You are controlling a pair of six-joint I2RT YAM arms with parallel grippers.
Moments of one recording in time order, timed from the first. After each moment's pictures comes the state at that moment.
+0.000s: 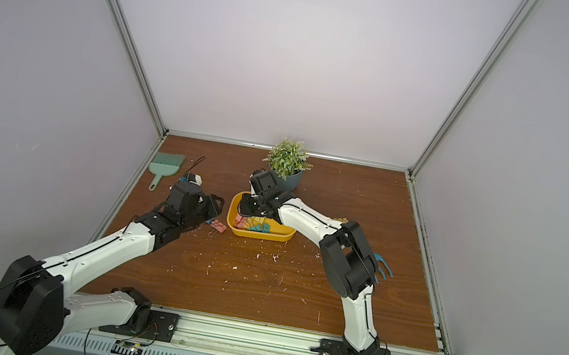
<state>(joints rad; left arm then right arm) -0.39 1.14 0.66 -0.09 -0.09 -0.83 0.81 2.07 1.60 -0.35 -0.12 0.58</state>
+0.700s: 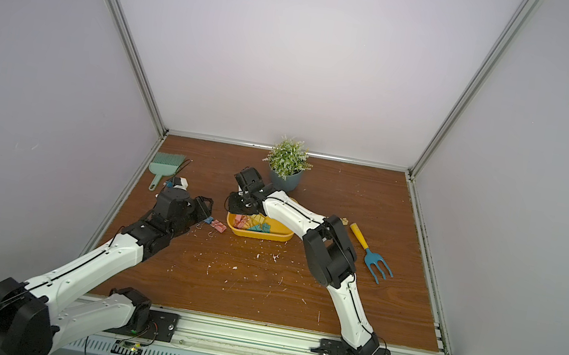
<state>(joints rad) -0.34 1.04 0.58 -0.08 -0.13 -0.83 0.85 2.23 1.85 -0.52 -0.10 0.59</state>
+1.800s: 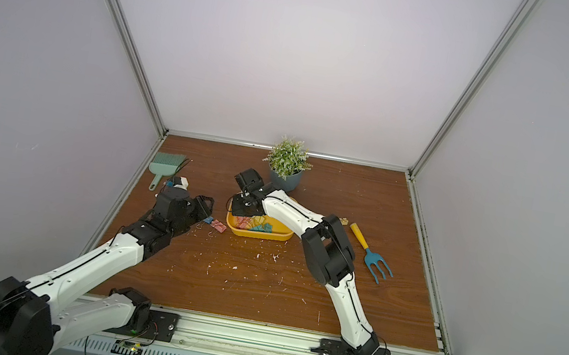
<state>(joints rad) -0.34 1.04 0.58 -0.06 -0.11 -0.84 0.84 2.25 1.87 -0.59 -0.05 0.58</state>
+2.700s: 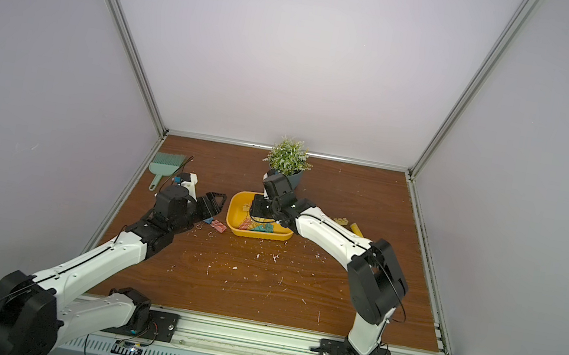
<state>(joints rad) -0.36 1.09 0.58 0.09 0.06 -0.76 0.78 1.69 1.28 -0.28 -0.02 0.64</state>
